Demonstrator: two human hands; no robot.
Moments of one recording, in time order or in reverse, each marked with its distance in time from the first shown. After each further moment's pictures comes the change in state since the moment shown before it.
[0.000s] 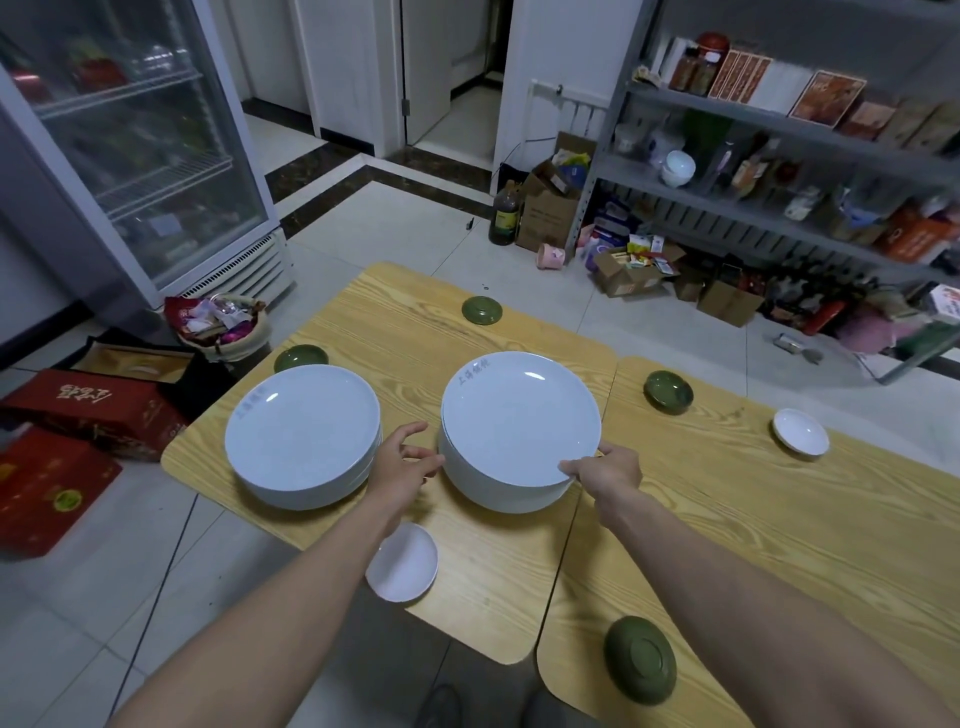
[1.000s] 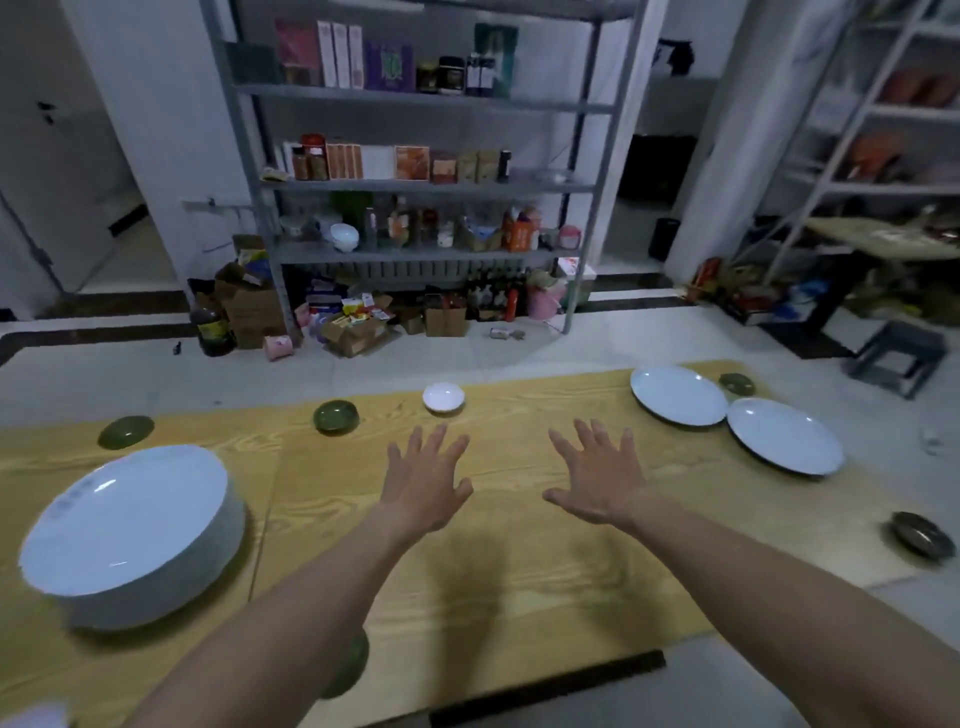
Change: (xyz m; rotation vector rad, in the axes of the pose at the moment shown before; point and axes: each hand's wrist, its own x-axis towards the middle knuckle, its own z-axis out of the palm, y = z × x) left_hand -0.217 0.062 0.386 1.468 -0.492 1.014; right_hand -0.058 0.119 -0.444 -1.356 0.292 -0.327
